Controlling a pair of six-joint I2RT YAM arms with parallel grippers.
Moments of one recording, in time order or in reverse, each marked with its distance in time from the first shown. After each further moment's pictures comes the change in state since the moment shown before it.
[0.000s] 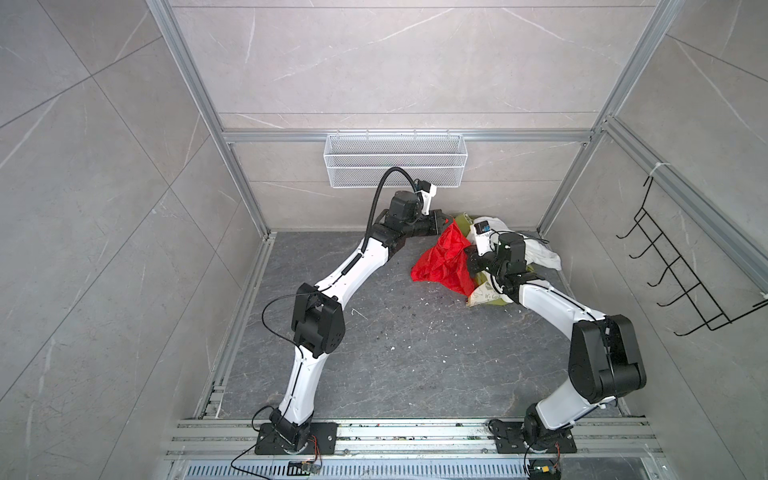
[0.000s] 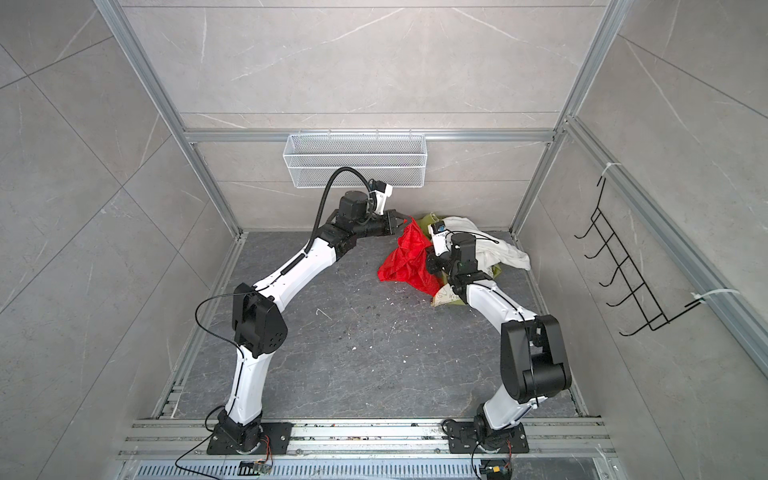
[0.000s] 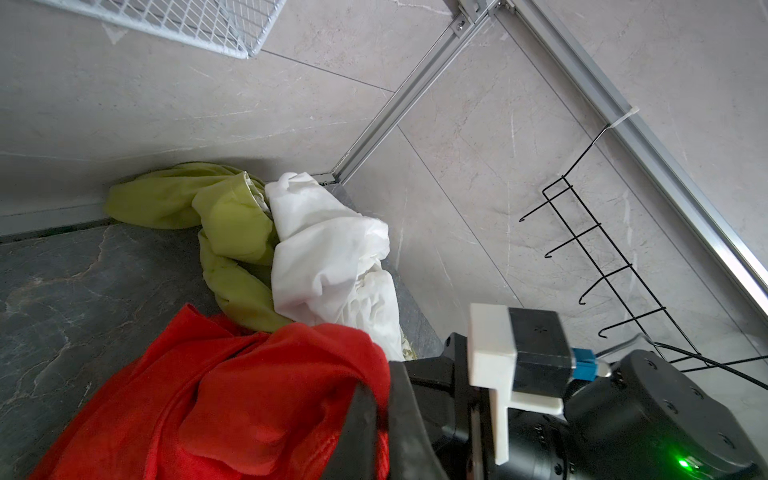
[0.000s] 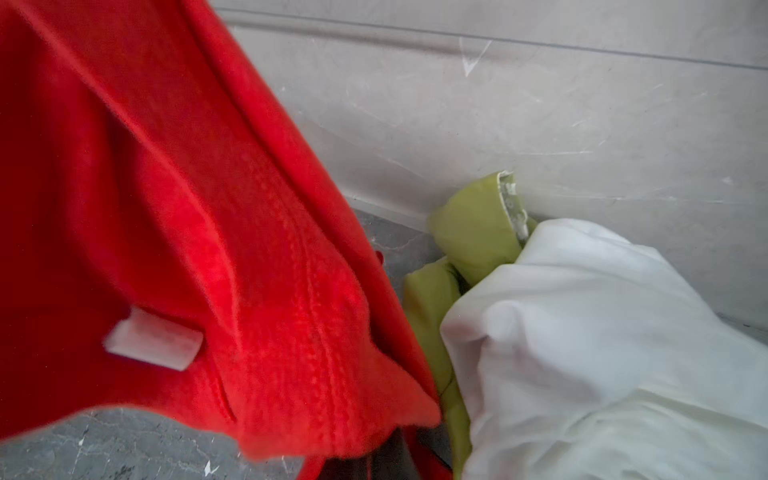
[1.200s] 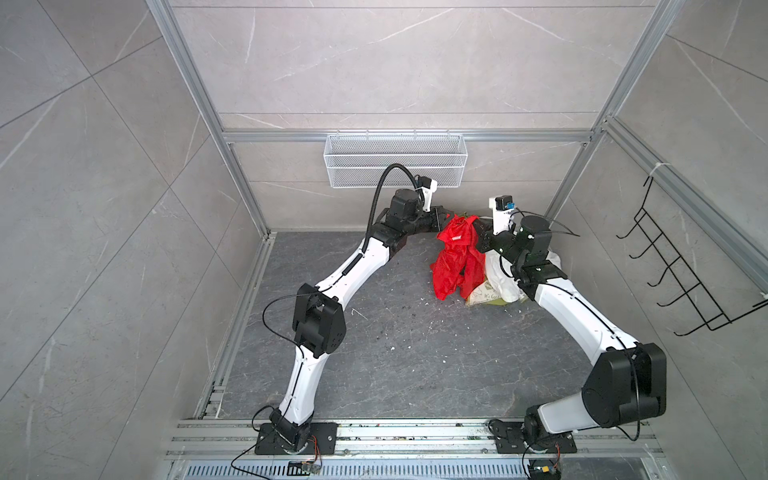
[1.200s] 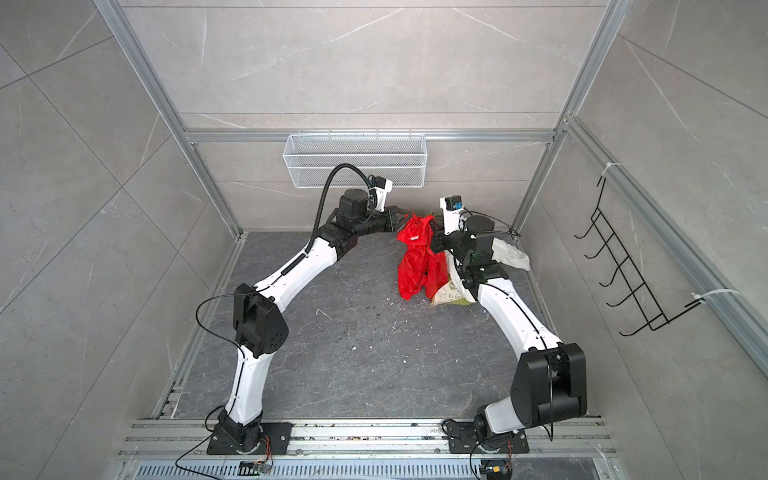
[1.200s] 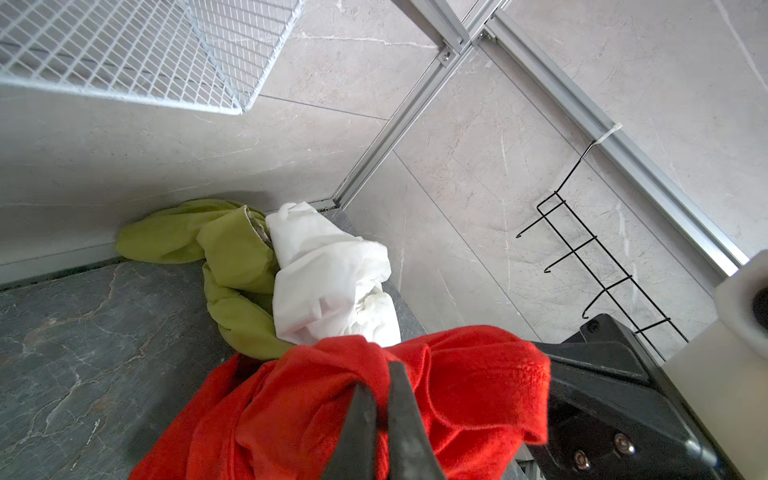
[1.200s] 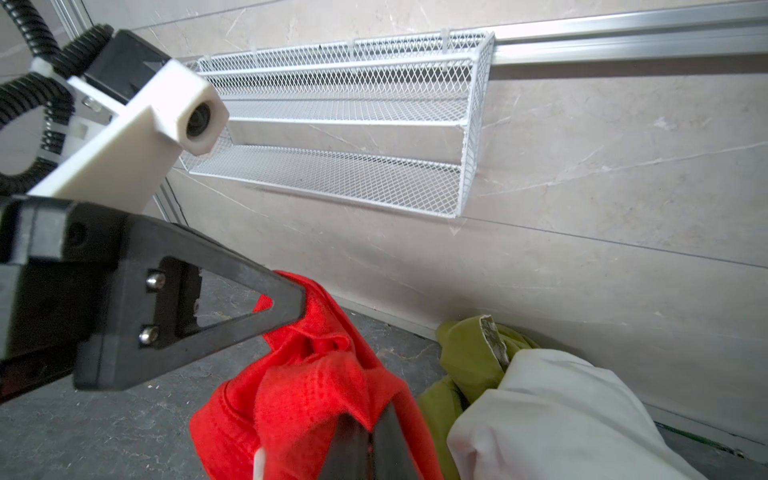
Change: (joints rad) left arm -0.007 -0.026 0.006 0.037 -0.038 0.033; right arm 0.003 -0.140 0.124 -0.006 -0.053 0.104
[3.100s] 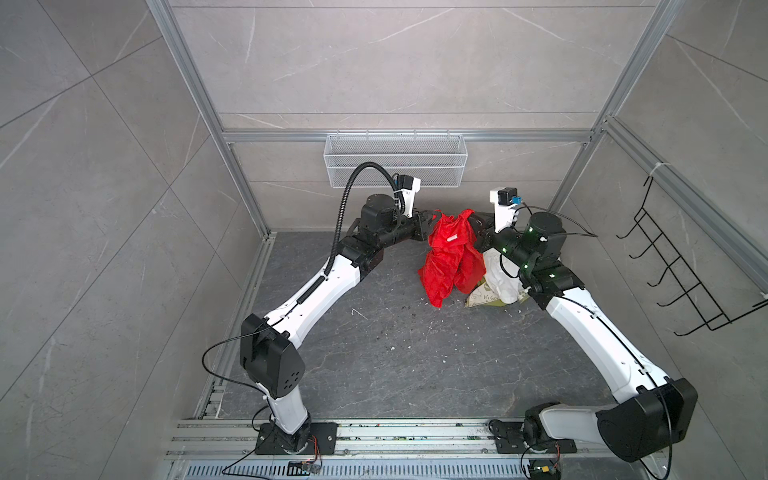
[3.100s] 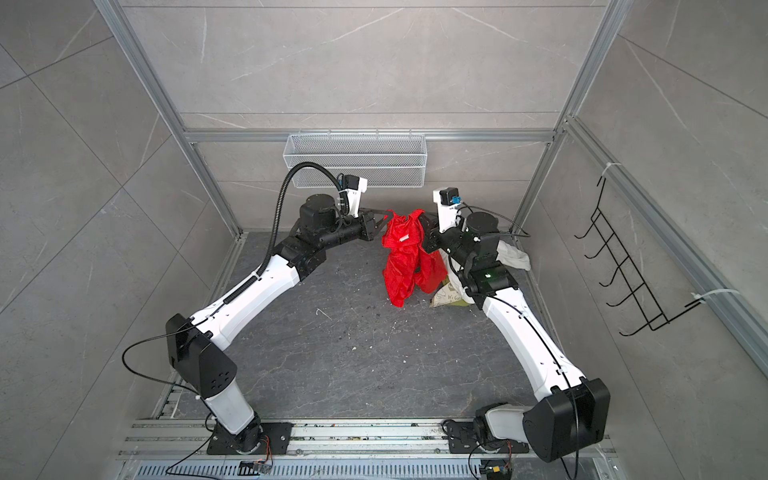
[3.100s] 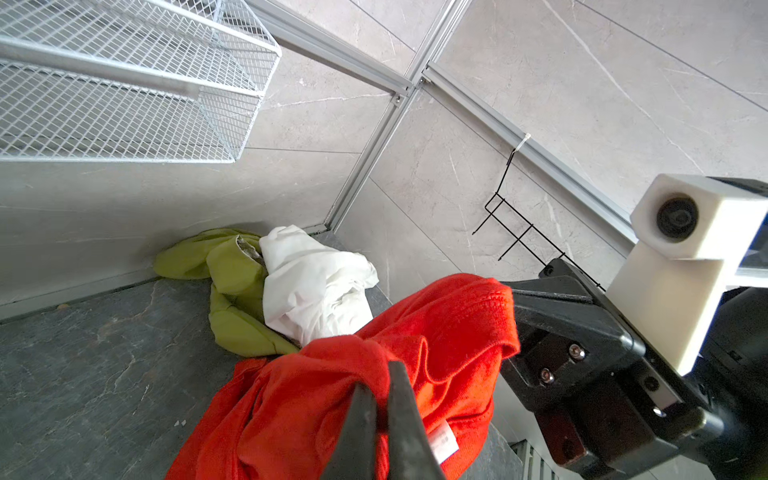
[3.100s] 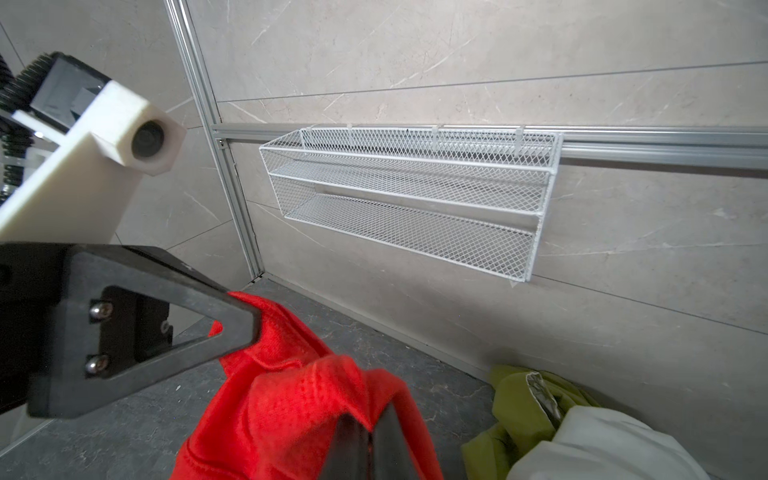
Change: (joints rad) left arm -0.015 -0.459 -0.453 0.089 -0.075 0.074; right arm 0.114 -0.150 0.066 -0.145 -0.015 0.027
